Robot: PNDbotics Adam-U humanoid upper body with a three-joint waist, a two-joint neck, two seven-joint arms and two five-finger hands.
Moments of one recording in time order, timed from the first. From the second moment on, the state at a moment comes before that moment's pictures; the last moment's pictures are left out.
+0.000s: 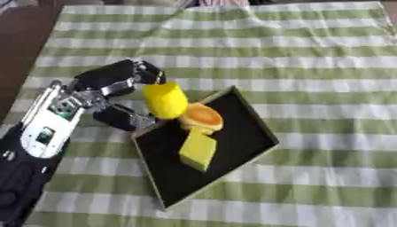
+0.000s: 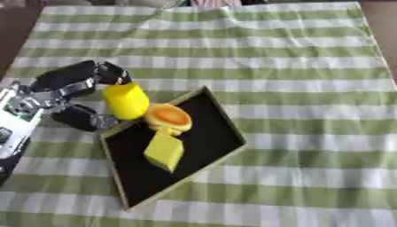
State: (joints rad) left arm -0.74 0.33 -0.30 -1.44 -0.51 -0.56 -0.55; right arm 0.19 -0.74 -0.20 -1.99 -0.03 -0.46 -0.36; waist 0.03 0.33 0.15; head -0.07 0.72
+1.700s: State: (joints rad) left arm -0.67 0.31 -0.28 -1.47 -0.73 -0.67 -0.44; right arm 0.21 -0.74 -0.20 -1.99 -0.03 -0.45 -0.37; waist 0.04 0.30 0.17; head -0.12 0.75
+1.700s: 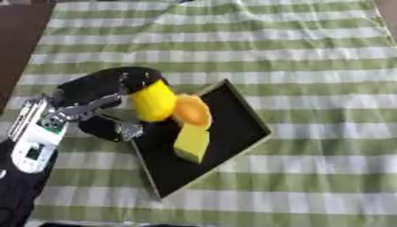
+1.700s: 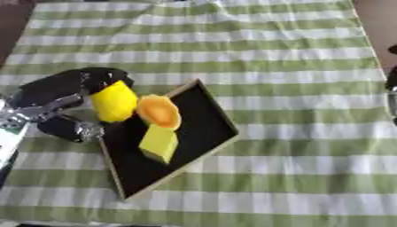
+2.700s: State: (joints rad) left arm -0.68 0.30 -0.30 -1.47 -0.66 -0.65 -0.45; right arm 0.22 -0.75 -0.20 -1.99 -0.03 -0.44 -0.37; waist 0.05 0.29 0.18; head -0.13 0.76
